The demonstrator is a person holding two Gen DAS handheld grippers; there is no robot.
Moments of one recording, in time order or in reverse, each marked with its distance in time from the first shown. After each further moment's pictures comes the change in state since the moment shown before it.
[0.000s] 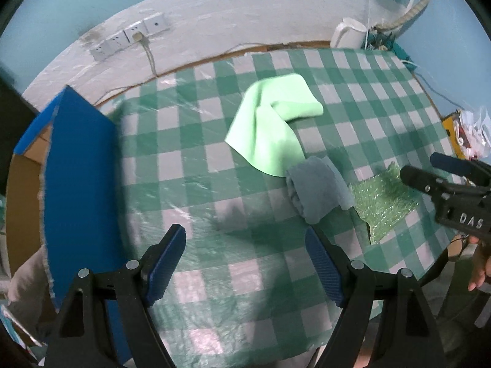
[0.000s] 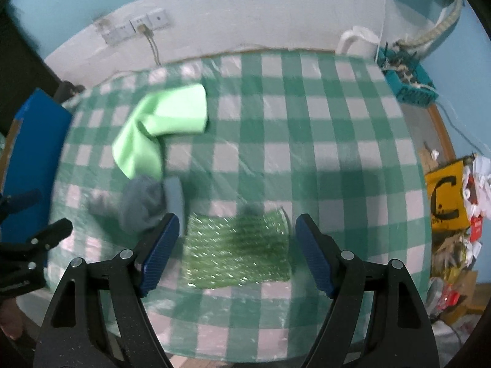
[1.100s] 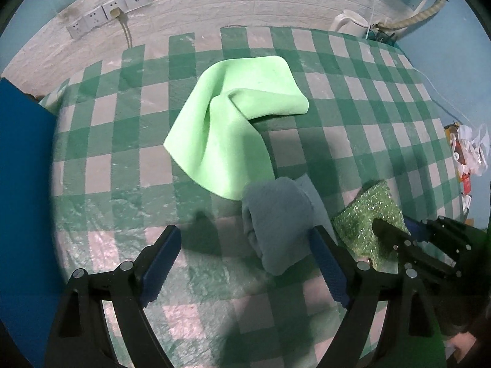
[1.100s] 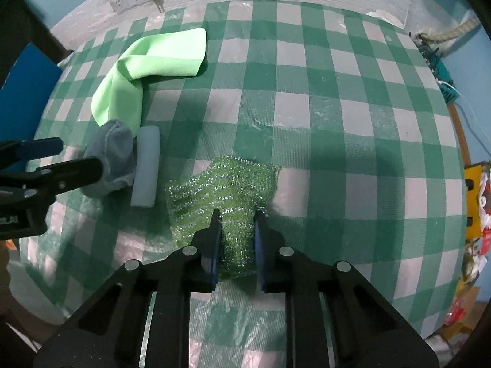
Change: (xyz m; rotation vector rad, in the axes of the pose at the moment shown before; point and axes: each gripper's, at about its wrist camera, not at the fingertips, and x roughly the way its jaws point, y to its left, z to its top) left arm 0.056 -0.031 0.034 -0.073 0.069 -0.101; right arm 0.054 -0.005 -0.025 -0.086 0.075 0.041
